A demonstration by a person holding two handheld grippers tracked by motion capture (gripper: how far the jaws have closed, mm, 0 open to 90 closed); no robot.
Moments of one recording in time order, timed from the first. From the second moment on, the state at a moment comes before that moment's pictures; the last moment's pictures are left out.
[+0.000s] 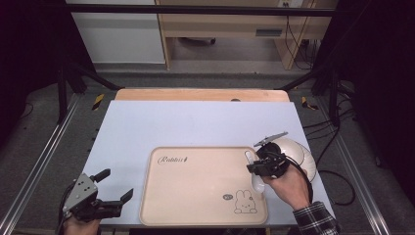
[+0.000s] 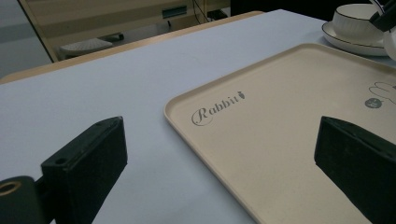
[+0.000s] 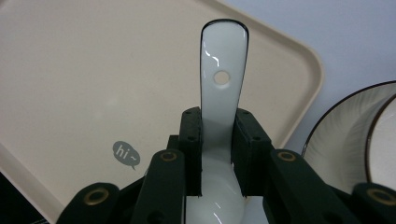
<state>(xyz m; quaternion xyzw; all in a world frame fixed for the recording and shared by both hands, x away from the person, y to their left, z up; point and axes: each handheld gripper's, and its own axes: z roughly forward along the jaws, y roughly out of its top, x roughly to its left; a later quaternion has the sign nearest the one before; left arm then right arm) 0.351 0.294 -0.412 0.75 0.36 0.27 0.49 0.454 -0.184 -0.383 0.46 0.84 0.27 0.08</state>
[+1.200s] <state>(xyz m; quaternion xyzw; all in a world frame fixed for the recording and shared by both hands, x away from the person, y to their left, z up) 0.351 0.294 -0.412 0.75 0.36 0.27 0.49 0.452 -0.182 -0.421 0.48 0.82 0.29 0.08</state>
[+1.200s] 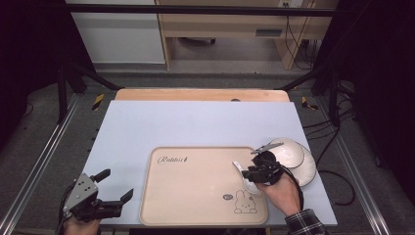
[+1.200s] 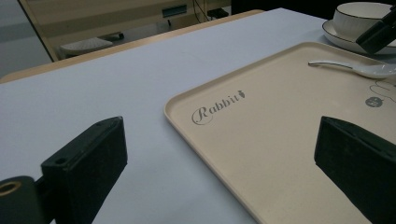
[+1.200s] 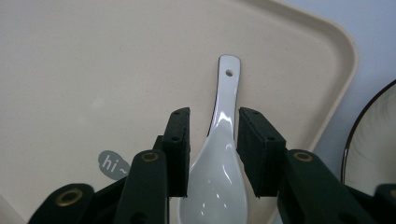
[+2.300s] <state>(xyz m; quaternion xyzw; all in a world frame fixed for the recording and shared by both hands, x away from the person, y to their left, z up) 0.351 0.293 -0.412 0.75 0.36 0.27 0.49 0.441 -0.171 -0.428 0.42 0.83 0.34 0.14</state>
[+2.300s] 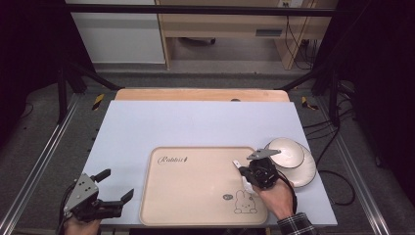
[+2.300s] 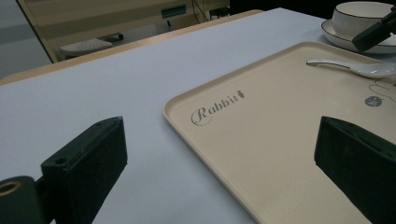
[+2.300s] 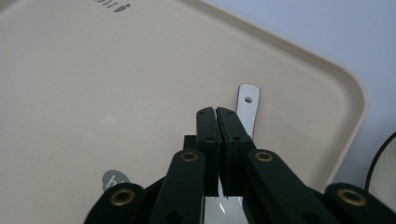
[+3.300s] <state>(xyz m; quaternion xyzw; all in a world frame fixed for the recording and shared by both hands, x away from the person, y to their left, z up) 0.350 0.292 -0.411 0.75 0.36 0.27 0.49 0.449 -0.157 -0.454 0.41 0.84 0.31 0.15</state>
